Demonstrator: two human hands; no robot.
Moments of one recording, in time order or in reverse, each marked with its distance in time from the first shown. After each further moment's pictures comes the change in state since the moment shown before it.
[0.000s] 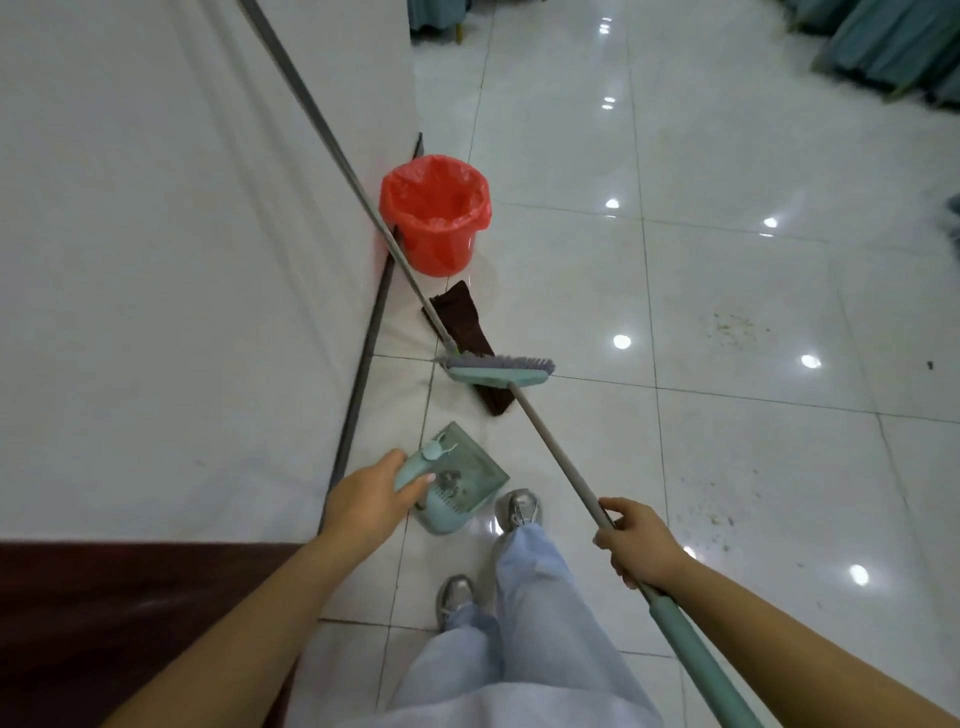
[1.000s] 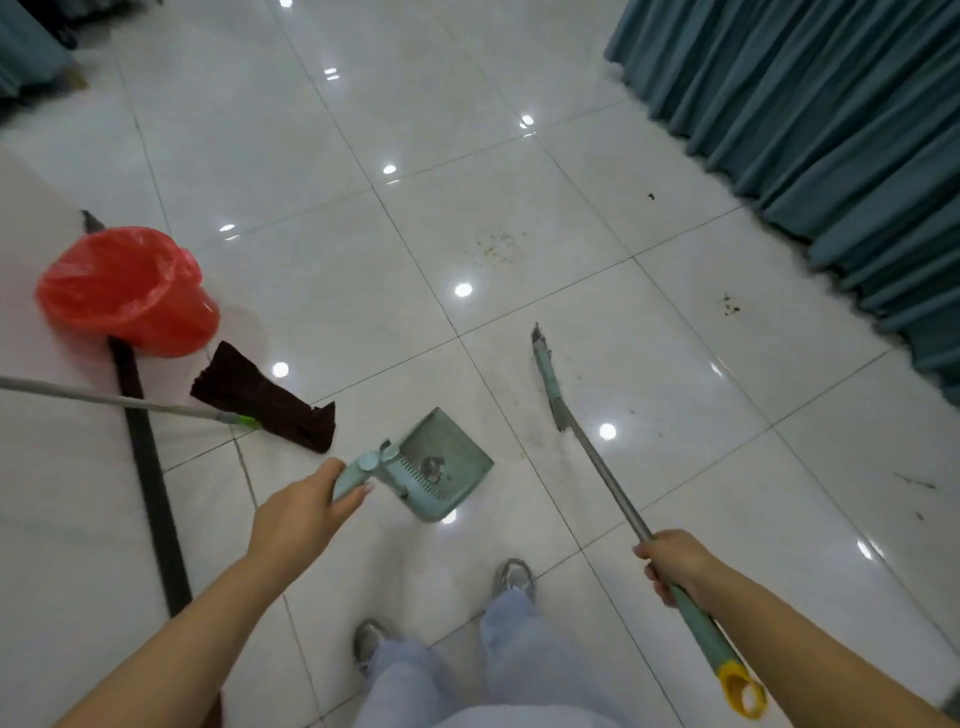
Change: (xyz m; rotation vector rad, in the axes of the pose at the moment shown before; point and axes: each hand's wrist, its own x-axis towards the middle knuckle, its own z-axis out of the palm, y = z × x) left_hand 0.023 0.267 0.126 0.376 -0.152 0.497; right_hand -0.067 0.325 -0.166 0.738 0.205 0.654
